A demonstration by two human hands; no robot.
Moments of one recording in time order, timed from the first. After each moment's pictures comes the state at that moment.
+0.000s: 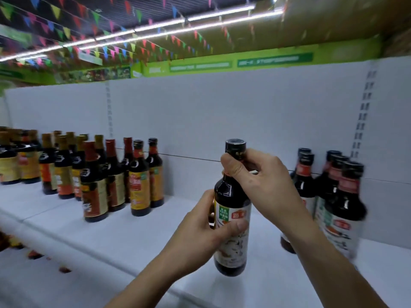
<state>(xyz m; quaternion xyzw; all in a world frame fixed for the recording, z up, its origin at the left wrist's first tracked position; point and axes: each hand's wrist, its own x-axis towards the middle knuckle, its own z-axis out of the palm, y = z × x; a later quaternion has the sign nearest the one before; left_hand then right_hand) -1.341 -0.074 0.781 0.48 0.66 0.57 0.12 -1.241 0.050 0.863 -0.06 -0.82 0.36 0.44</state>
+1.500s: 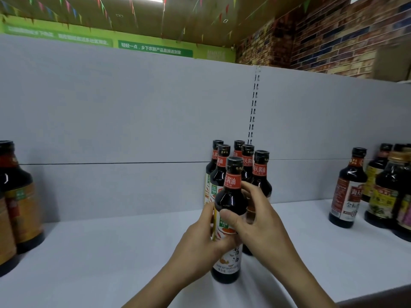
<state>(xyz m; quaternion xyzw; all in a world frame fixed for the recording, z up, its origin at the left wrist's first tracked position) -1.324 0.041 0.747 0.63 0.53 0.50 0.27 -1.172 0.080 0.779 -0.35 -0.75 0.29 0.48</state>
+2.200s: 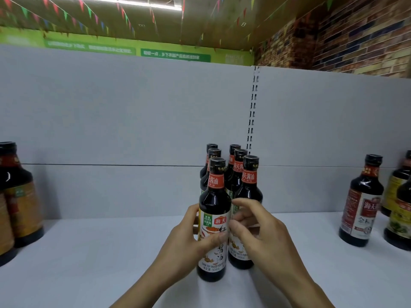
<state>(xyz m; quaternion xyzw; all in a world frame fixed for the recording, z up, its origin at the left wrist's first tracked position) -1.313 0.065 0.743 0.57 0.59 0.53 0.22 -1.129 0.124 0.767 -0.31 -0.81 0.21 0.45</state>
